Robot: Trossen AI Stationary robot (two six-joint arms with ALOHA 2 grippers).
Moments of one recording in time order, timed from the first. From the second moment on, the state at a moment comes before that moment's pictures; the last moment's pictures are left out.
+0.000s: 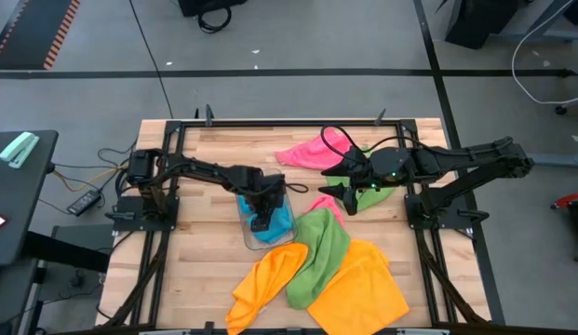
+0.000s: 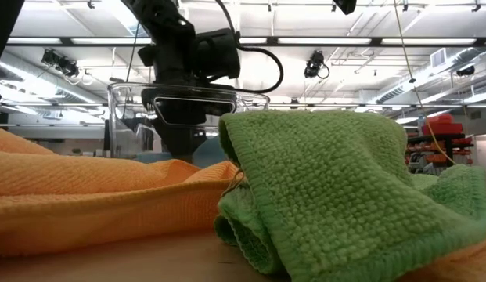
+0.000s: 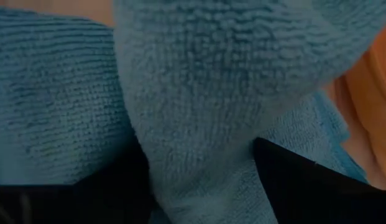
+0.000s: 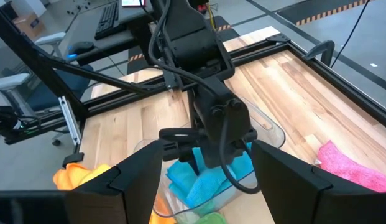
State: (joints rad) left arm 0.07 1.83 1.12 -0.54 0.20 0.00; right arm 0.15 1.15 1.15 -0.42 0.24 0.38
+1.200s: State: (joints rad) left arm 0.06 1.83 1.73 -1.11 0.40 0.16; right arm 0.15 1.10 1.15 -0.54 0.26 0.39
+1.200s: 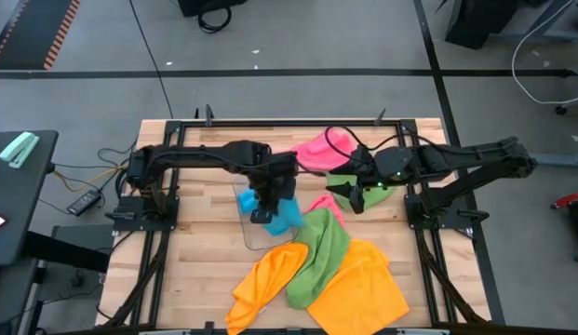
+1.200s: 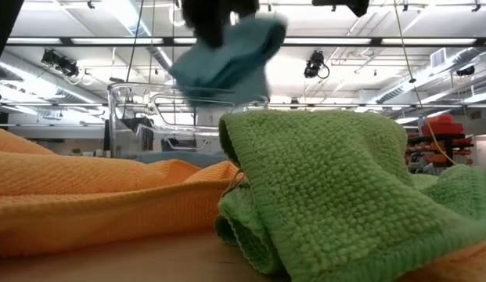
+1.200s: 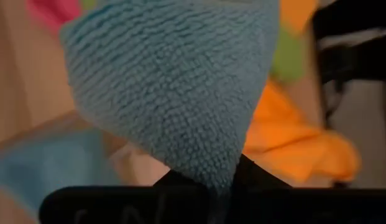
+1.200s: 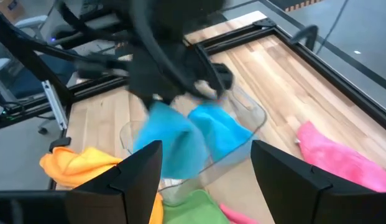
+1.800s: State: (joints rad) left arm 0.03 2.01 1.66 -0.18 0.37 -0.55; right arm 0.19 0.94 1.15 -0.73 0.26 0.67
